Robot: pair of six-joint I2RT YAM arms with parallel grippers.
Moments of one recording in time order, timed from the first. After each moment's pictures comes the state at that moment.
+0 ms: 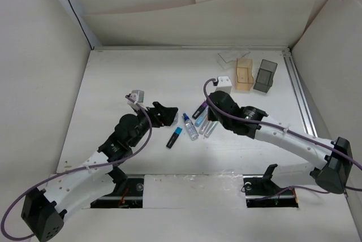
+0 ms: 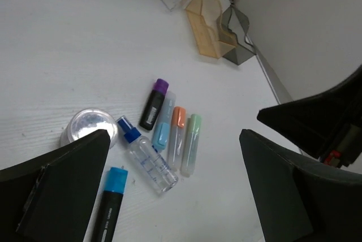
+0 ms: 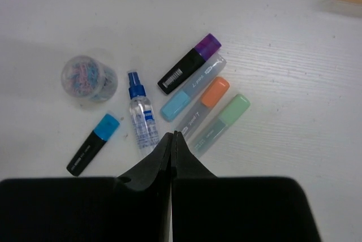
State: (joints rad) left arm -0.71 0.71 0.42 0.20 -0.16 -0.66; right arm 0.94 1.27 1.09 -0.52 0.56 0.58
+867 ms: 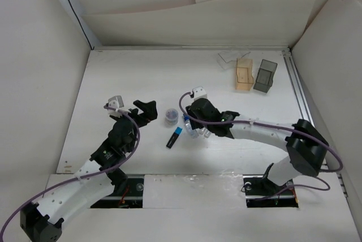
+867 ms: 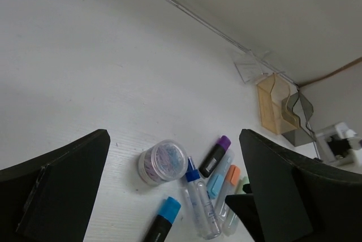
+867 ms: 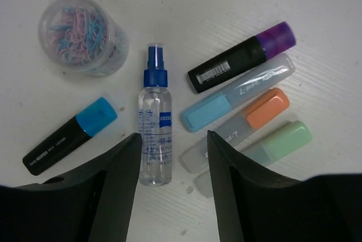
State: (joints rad) left arm -0.70 0.56 0.40 0.04 -0.61 -0.72; right arm 0.94 1.50 0.96 -0.20 0.40 0.36
